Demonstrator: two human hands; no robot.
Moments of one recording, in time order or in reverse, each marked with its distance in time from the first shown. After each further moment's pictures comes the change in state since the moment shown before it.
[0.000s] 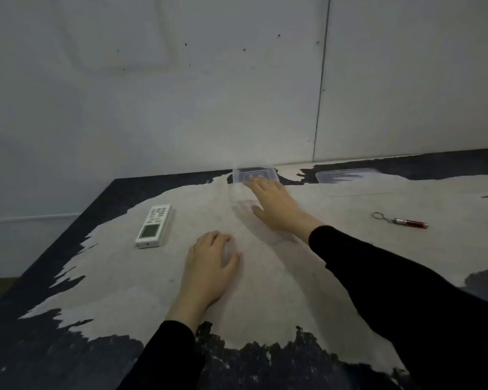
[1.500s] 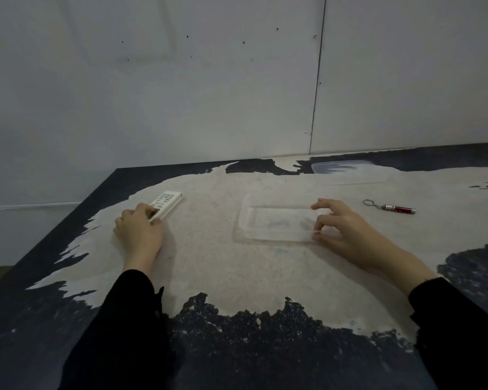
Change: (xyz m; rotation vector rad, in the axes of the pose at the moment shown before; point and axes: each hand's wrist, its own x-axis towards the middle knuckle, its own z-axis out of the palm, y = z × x) left_hand 0.034 -0.087 -0.043 0.091 0.424 -0.457; right_hand -0.167 0.034 -0.068 0.267 -0.033 0.055
